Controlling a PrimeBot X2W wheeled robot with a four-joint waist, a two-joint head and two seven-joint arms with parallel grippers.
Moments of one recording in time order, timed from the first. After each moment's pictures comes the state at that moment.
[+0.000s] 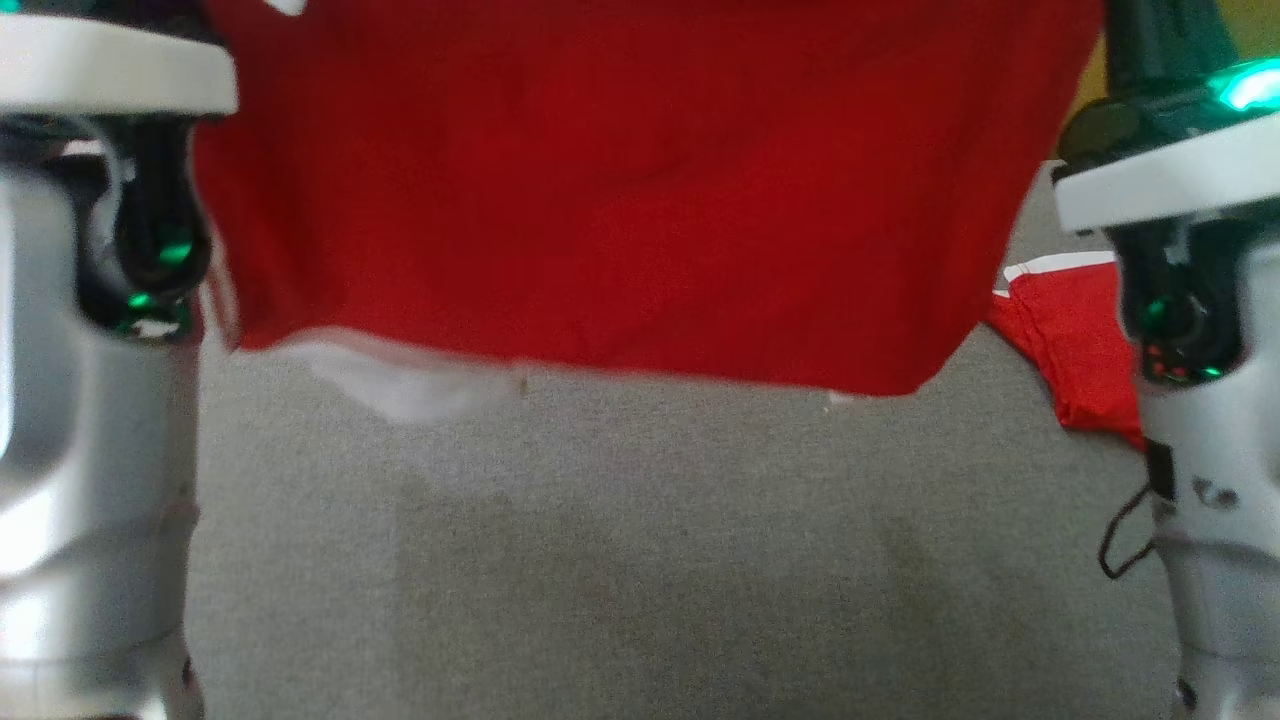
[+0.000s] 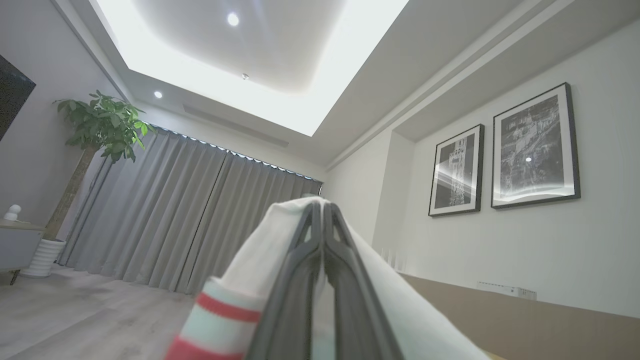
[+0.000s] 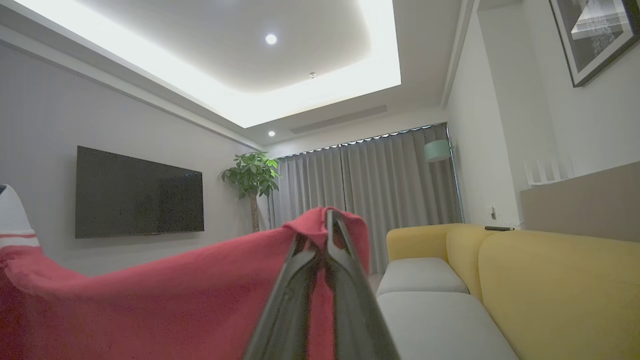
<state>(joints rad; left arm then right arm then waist) -0.79 0.23 -0.12 0.03 -0.64 0.07 0.06 -0.63 -0.18 0.14 0.05 0.47 0.12 0.04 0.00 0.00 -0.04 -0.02</state>
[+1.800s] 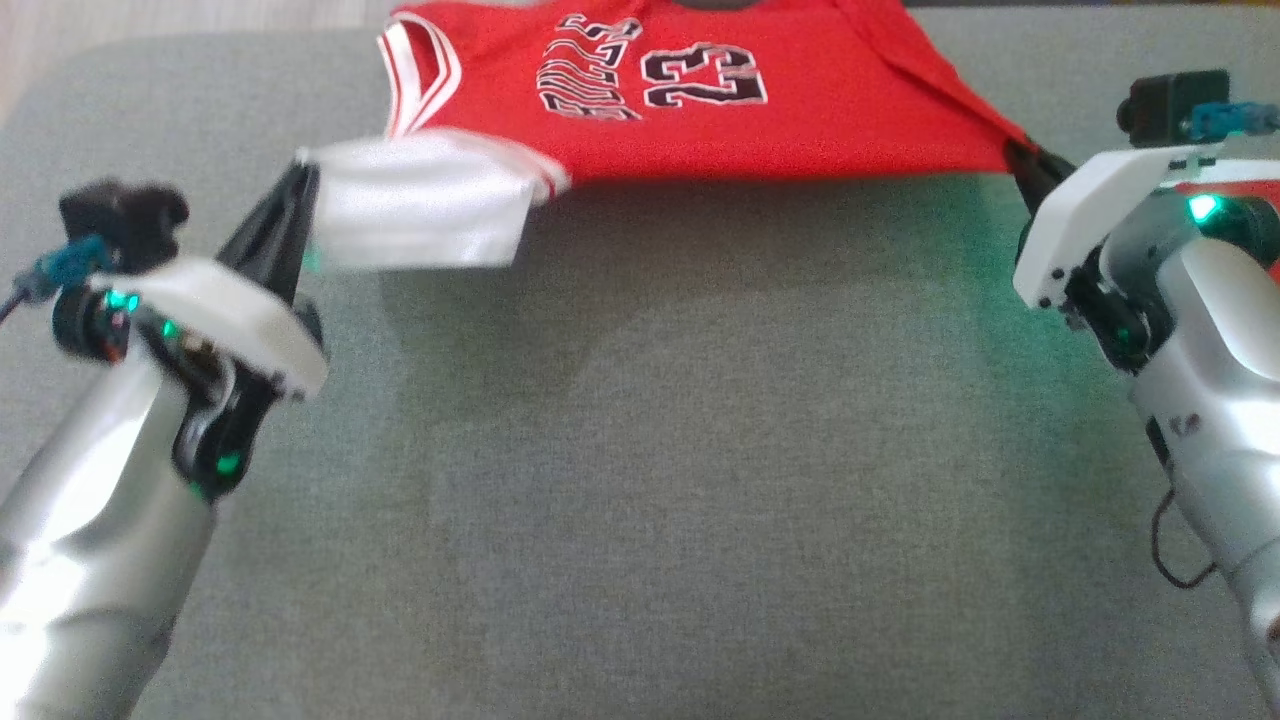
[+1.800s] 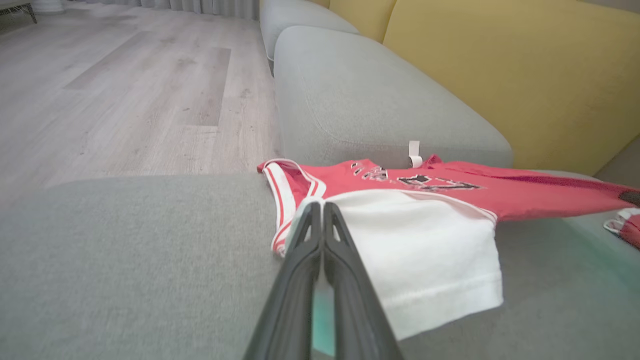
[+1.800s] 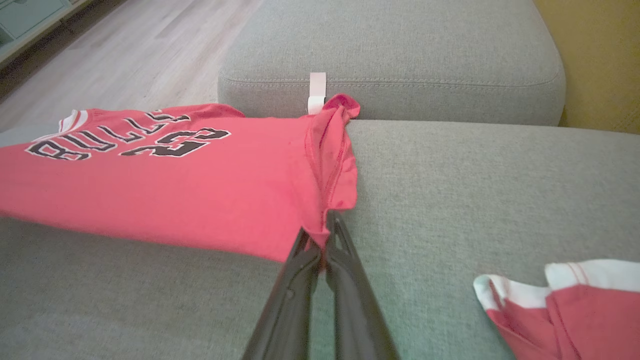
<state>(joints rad) -0.71 0.42 -0.55 0.56 -0.80 -0.13 0.04 -0.89 -0.30 0.48 0.97 0.59 0.12 0.17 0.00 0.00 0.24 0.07</state>
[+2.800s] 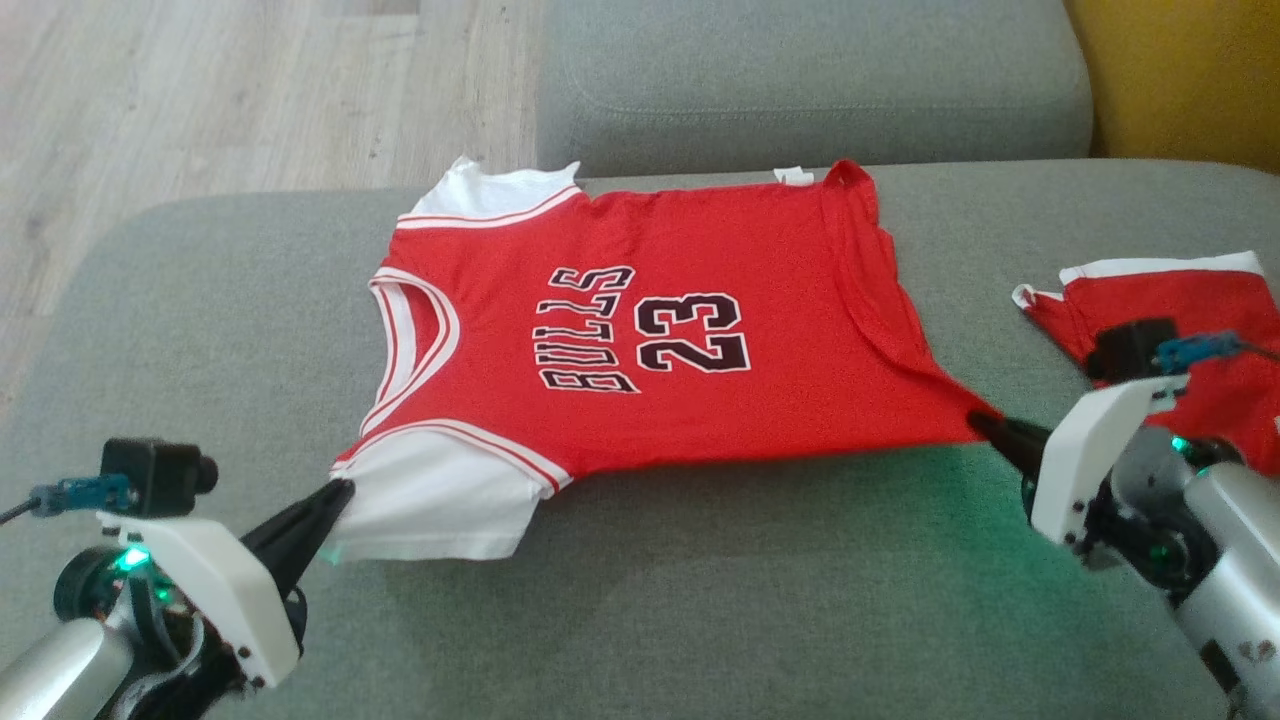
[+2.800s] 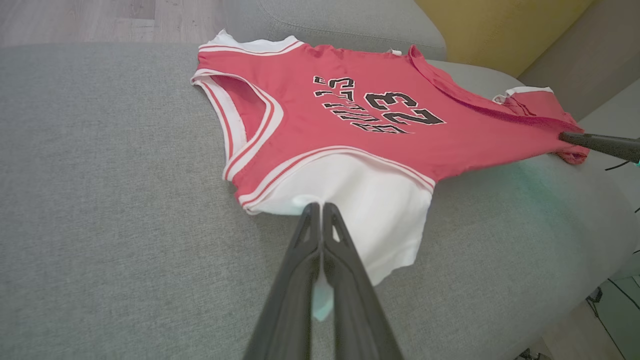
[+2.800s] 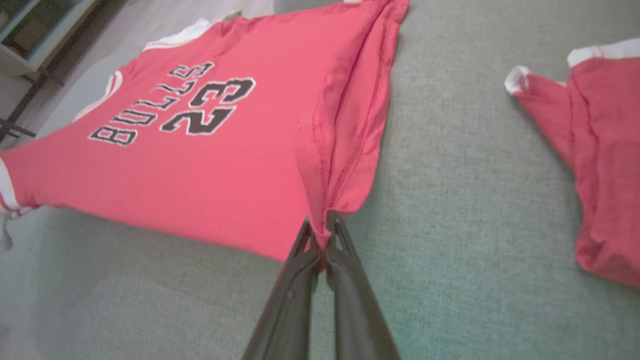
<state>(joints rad) -0.20 0.77 -0.62 -0.04 -1.08 -0.02 0.36 -0.43 -0.51 0.61 0.51 0.93 0.12 0.43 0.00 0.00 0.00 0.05</state>
